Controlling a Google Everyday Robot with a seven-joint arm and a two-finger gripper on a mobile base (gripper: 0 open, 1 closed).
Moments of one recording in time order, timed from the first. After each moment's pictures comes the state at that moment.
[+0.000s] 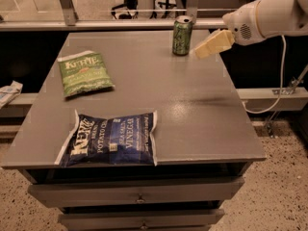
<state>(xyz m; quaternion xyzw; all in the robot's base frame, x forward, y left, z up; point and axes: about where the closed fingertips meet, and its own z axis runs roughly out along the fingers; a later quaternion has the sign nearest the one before) 0.660 -0.170 0.957 -0.40 0.78 0.14 0.46</state>
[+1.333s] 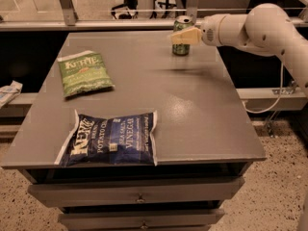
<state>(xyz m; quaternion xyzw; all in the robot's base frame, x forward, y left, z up) 0.790 -0.147 0.924 -0.28 0.75 0.19 0.57</state>
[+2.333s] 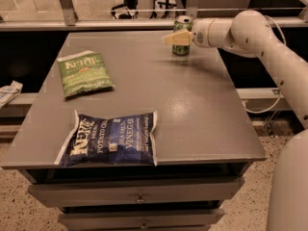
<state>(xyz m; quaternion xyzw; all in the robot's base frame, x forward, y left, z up) 0.833 -0.127 0.898 -0.29 0.74 0.19 0.57</state>
